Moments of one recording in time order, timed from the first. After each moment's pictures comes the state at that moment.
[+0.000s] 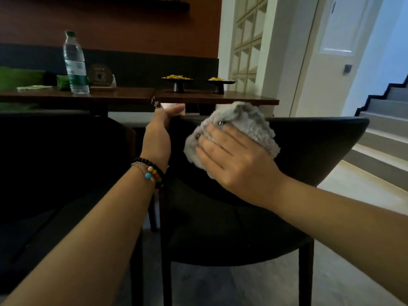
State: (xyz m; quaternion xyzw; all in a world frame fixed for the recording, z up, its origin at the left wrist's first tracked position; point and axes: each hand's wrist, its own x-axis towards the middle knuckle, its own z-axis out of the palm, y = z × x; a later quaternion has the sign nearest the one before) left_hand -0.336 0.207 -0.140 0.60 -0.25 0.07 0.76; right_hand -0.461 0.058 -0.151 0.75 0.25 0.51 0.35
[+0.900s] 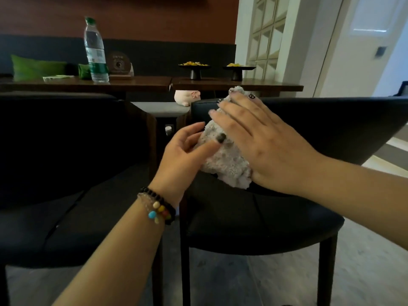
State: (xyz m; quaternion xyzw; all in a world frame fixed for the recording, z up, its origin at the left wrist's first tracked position) left_hand -0.392 0.242 -0.187 0.59 -0.29 -0.03 0.75; right_hand -0.481 0.080 -0.127 0.92 0.17 0.28 0.20
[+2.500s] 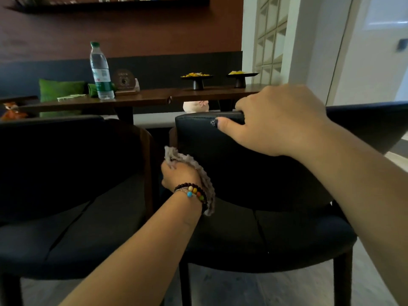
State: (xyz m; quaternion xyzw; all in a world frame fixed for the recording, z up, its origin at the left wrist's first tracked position) left_hand -0.336 0.162 -0.214 0.66 0.17 0.15 0.72; right_hand -0.467 0.050 -0.068 0.95 0.00 0.27 0.16
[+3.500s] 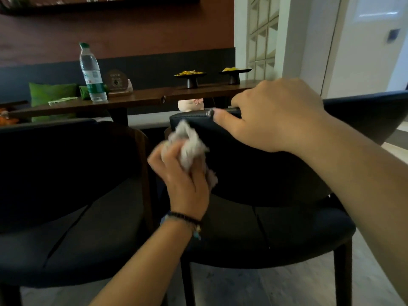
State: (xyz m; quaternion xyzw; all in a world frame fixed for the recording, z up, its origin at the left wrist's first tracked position) left_hand -0.375 0.174 -0.220 0.62 -0.26 0.53 0.52; right_hand -0.469 0.049 -0.068 0.95 0.01 0.29 0.13
